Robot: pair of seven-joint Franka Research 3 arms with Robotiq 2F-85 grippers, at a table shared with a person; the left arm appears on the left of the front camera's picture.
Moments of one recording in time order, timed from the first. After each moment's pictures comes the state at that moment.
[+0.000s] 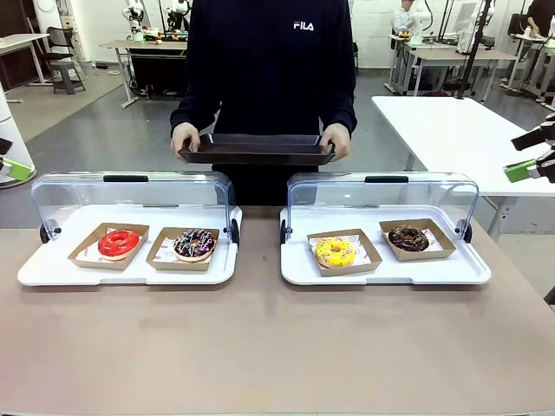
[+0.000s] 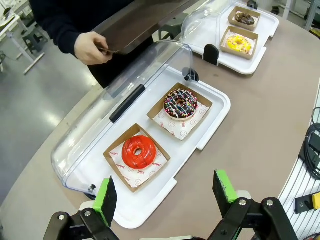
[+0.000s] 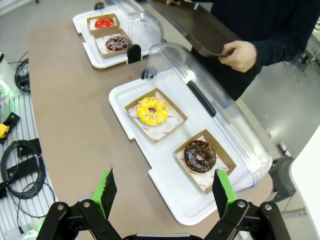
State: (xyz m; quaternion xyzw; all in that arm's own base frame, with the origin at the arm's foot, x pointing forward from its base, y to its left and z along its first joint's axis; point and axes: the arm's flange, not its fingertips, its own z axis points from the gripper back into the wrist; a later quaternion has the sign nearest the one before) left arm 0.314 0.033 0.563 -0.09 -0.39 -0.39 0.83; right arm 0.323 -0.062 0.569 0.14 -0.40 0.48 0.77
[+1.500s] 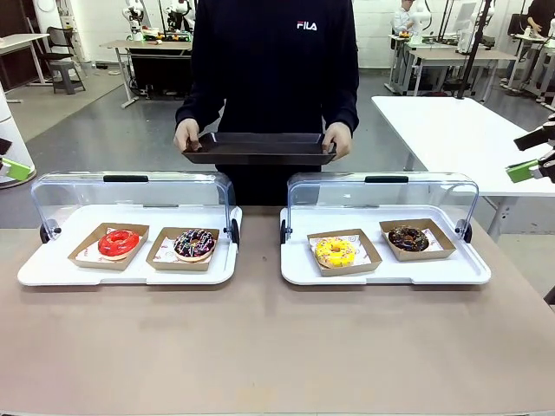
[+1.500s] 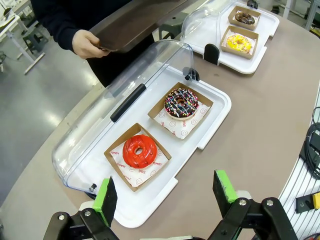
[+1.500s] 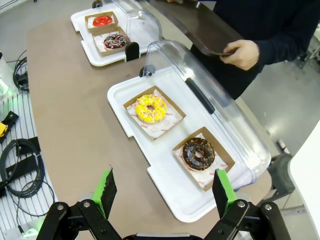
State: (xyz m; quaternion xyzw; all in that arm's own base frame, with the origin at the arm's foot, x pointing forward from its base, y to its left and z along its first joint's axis) left arm 0.313 0.034 0.564 -0.09 -0.39 -0.39 0.83; right arm 0.321 -0.063 0.569 0.13 -0.40 0.47 0.77
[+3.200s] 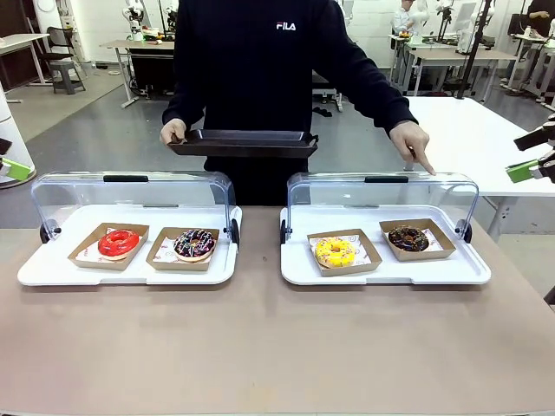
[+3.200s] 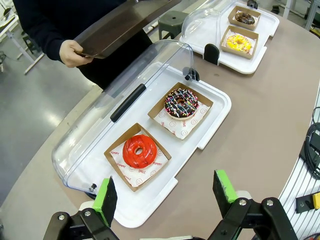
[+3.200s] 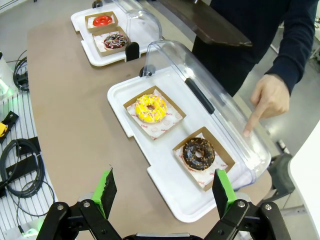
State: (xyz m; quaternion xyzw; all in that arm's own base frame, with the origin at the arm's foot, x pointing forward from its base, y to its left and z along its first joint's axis) left arm 0.313 0.034 0.564 -0.09 -0.39 -0.39 0.83; right arm 0.321 -0.063 0.569 0.13 -0.40 0.47 0.77
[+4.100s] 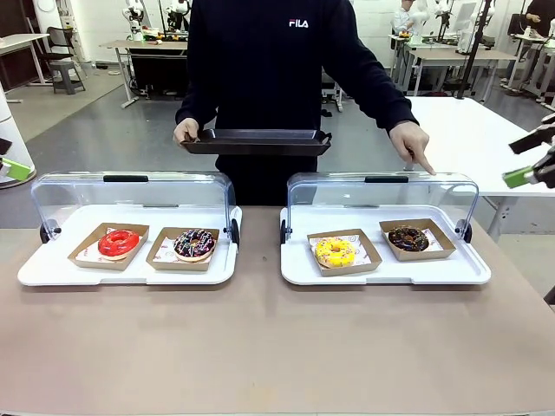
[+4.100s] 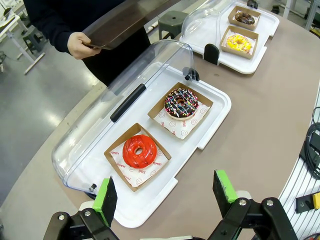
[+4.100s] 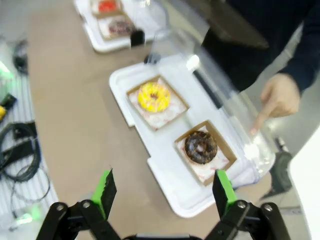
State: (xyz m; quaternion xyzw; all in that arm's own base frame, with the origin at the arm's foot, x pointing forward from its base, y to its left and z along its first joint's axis) left arm 0.313 0.034 0.564 -0.09 -0.39 -0.39 0.83; right arm 0.327 -0.047 0.560 0.11 -0.36 0.51 0.77
